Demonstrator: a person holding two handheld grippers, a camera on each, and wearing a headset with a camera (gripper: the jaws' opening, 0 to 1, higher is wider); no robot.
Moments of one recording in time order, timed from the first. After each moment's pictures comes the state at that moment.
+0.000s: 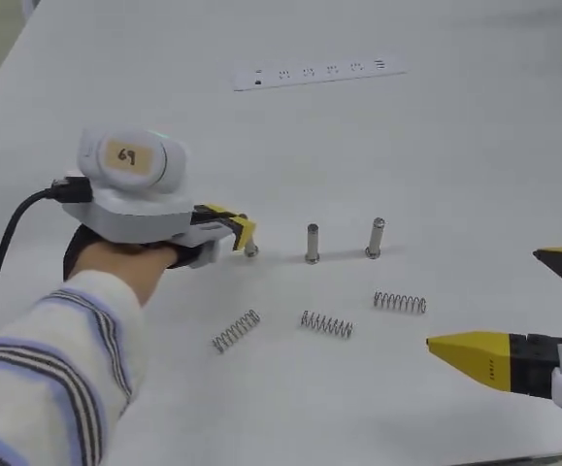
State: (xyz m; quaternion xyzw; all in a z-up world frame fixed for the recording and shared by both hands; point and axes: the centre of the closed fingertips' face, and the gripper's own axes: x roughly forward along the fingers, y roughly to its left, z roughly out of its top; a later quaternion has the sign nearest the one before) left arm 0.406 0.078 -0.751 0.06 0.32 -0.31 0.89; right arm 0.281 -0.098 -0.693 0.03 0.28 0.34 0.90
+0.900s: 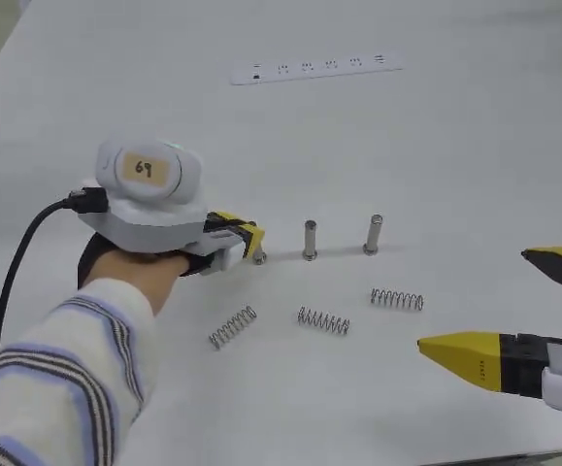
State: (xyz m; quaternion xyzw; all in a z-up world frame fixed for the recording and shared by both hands) left arm 0.397 0.070 -0.762 0.06 0.33 -0.32 0.89; right arm 0.281 -0.092 -0.696 0.03 0.29 0.35 0.89
